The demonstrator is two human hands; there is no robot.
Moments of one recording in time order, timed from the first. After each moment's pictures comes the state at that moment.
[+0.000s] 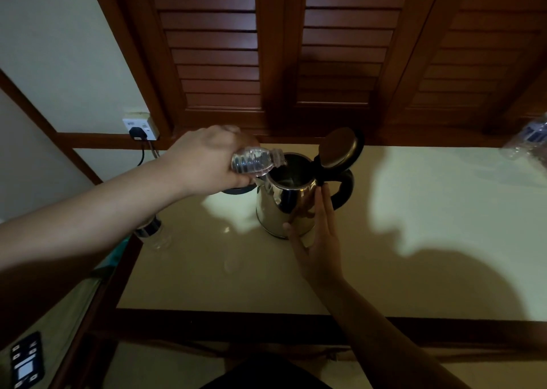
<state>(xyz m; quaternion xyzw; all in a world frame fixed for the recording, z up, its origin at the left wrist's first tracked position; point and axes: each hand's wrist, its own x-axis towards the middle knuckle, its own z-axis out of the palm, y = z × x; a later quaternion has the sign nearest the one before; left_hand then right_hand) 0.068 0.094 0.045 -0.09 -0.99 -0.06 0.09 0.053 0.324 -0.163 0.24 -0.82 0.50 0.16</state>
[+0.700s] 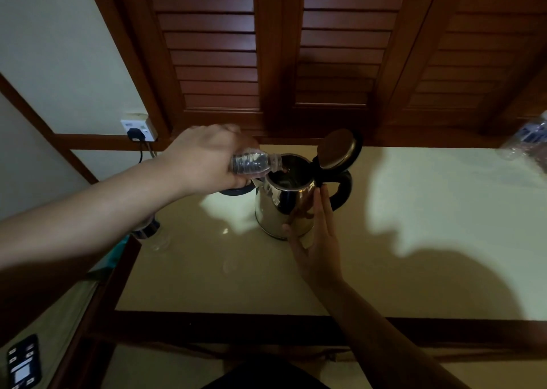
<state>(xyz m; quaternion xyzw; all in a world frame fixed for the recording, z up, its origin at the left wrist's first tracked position) 0.069 0.098 0.054 -0.08 -0.99 -0.01 0.07 0.054 0.324 -0.162 0.23 -0.82 0.50 0.15</state>
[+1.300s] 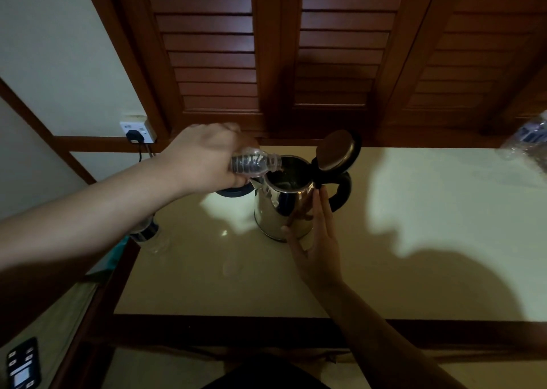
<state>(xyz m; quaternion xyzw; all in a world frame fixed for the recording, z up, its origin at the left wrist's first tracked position) 0.066 0.105 0.061 -0.04 -1.00 0.04 0.04 0.053 0.326 -0.161 0.25 -0.82 0.50 0.15</state>
